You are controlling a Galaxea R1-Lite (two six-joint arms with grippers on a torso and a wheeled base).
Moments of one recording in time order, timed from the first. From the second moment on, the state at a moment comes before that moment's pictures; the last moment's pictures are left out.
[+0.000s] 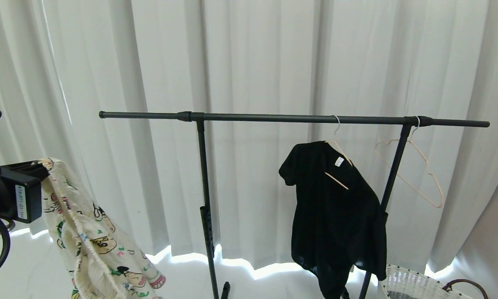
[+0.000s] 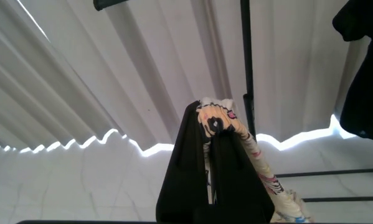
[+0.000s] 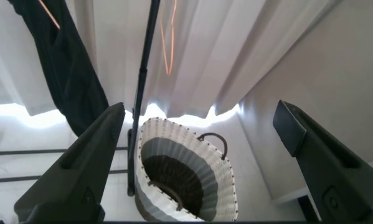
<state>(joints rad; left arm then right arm) -0.06 1.06 -0.73 -0.06 0.07 0.33 0.08 0.95 -0.83 0.23 -0.27 -0.15</state>
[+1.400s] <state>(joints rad) -0.13 1.03 -0.73 -0.06 0.07 0.33 0.08 0.95 -0.84 0.23 -0.19 -0.15</state>
